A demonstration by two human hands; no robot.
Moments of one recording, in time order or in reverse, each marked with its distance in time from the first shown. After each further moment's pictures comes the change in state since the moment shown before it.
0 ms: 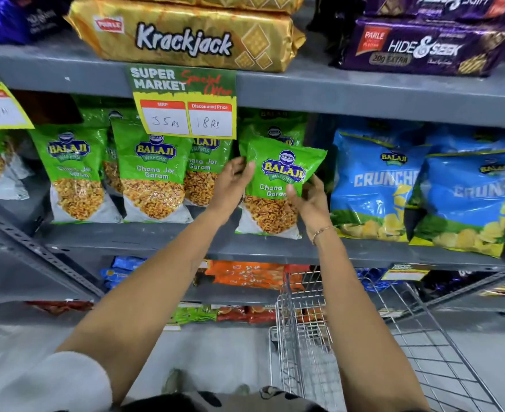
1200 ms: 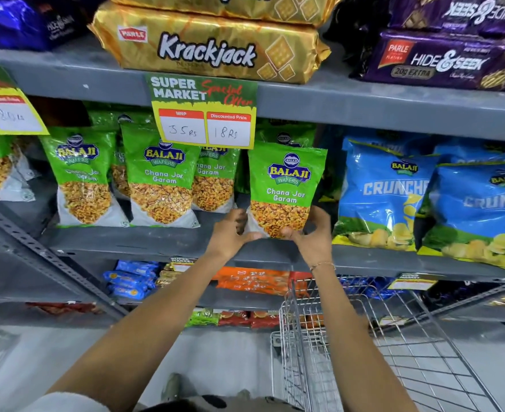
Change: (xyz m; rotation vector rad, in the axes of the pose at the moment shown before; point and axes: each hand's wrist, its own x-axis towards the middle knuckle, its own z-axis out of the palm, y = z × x) left_hand -0.043 -0.067 -0.029 0.449 -0.119 -0.103; right_hand -0.031 0.048 0.002 -0.360 0.229 -0.041
